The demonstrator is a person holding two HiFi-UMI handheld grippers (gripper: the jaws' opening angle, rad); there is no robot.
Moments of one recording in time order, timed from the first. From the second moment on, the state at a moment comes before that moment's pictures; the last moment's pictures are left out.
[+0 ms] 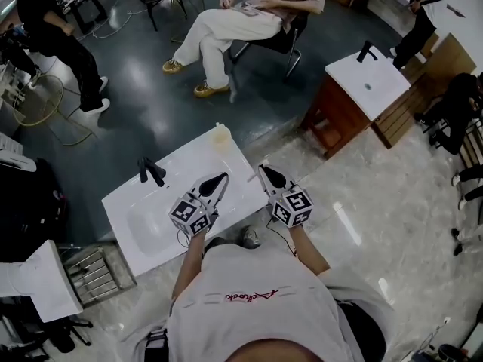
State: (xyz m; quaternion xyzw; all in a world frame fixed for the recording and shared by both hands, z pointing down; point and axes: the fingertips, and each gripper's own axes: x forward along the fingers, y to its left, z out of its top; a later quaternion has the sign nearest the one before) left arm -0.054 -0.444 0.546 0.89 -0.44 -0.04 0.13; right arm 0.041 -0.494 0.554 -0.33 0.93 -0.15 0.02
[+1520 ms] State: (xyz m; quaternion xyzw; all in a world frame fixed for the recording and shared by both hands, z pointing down) left arm -0.129 -0.436 0.624 0.87 -0.43 -0.04 0.24; right arm -0.045 -0.496 0.624 -0.34 0.91 -0.22 -0.05
